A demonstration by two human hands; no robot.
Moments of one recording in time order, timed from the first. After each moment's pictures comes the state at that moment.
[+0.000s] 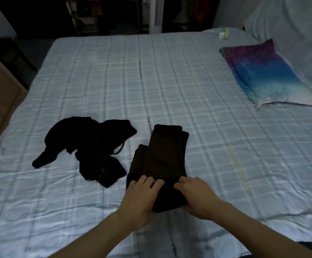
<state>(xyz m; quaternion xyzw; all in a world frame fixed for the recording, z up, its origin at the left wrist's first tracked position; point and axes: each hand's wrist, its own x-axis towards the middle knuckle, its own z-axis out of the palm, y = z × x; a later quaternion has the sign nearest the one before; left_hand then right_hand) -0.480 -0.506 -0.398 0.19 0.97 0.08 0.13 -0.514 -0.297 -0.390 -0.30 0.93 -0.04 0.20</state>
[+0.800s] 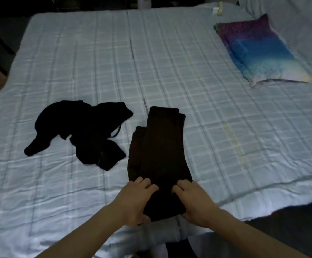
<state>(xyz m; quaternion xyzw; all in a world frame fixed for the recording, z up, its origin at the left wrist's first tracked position) -0.446 -0.547 -0.437 0.29 0.92 0.08 0.26 -0.436 -0.309 -0.444 -0.28 0.93 -0.06 0.22</state>
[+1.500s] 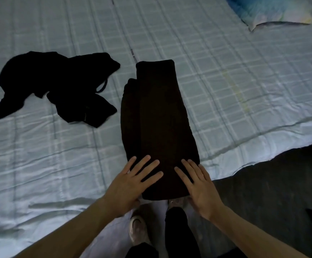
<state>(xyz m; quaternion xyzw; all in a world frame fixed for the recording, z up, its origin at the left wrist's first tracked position) -0.336 -0.574 -0.561 0.44 0.89 0.01 0.11 -0.286 -0.303 -0.567 -0.17 0.98 -0.05 0.14</state>
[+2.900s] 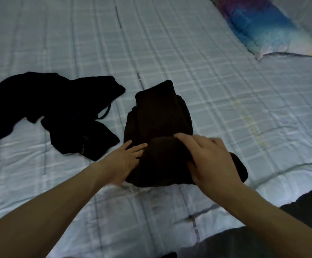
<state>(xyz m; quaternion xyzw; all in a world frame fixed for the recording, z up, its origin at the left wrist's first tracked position) -0.540 -0.601 -0.591 0.45 0.86 -0.05 0.21 -0.462 -0.355 -0.451 -0.15 0.98 -0.11 -0.02</state>
